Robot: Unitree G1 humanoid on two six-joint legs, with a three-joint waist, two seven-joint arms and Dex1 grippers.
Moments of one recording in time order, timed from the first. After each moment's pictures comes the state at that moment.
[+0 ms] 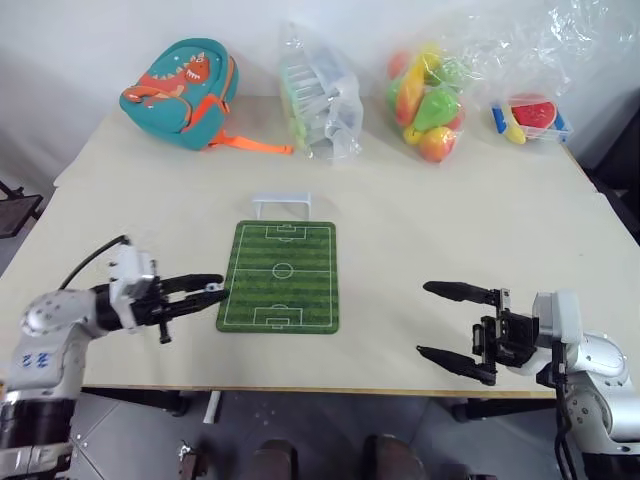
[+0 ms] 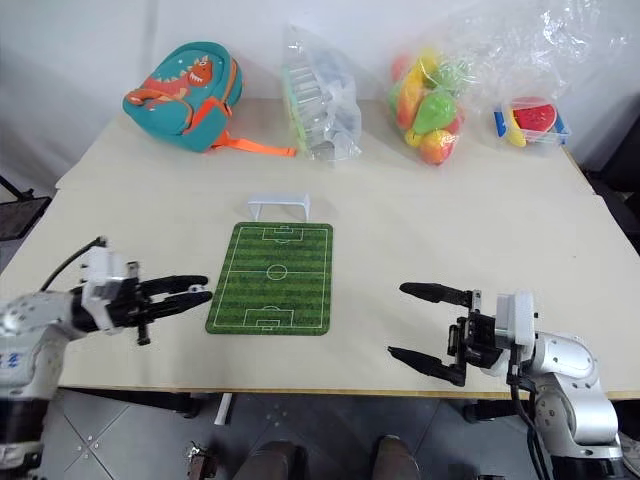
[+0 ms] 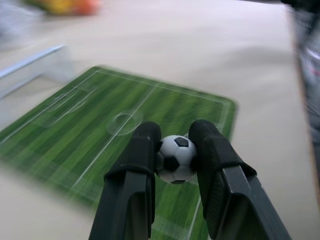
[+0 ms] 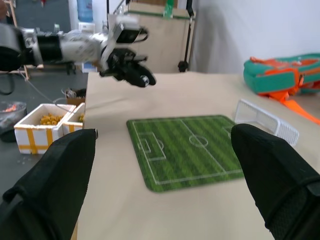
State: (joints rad) left arm -0.34 0.73 0.12 0.10 -0.45 0.12 -1.30; right arm 0.01 -0.62 -0.22 -0.24 0.69 -0.01 1.32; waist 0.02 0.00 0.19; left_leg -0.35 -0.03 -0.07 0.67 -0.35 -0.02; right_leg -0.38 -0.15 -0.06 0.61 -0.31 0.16
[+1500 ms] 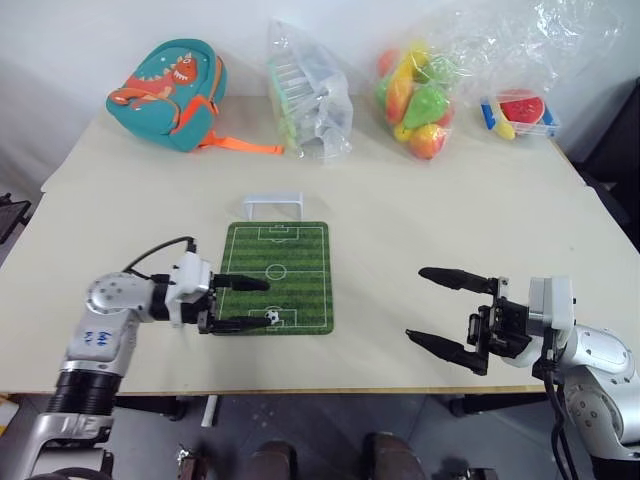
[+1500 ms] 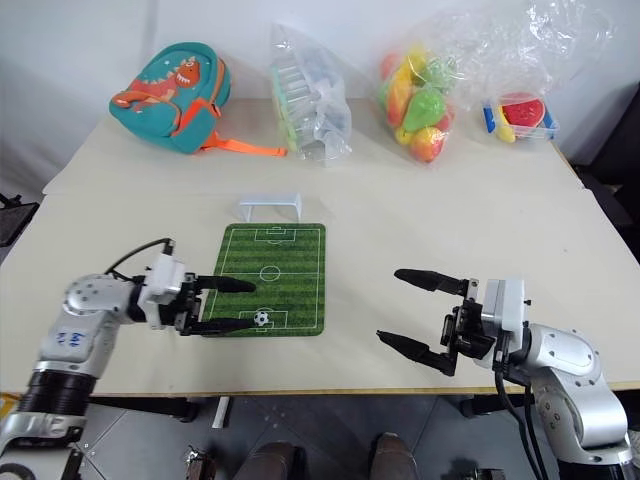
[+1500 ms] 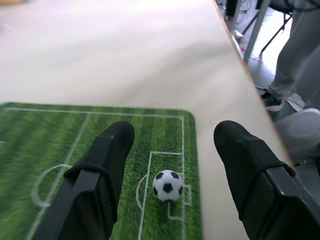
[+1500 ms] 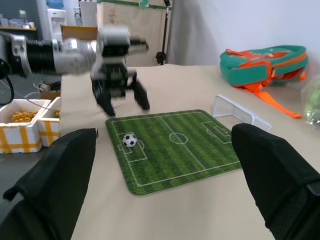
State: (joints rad) left arm -0.33 0.74 0.09 0.05 -0.47 0.08 -1.36; right arm 0.00 -0.63 -0.20 -0.38 0.69 0.09 1.16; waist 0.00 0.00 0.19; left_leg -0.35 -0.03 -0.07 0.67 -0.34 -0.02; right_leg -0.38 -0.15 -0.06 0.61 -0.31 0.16
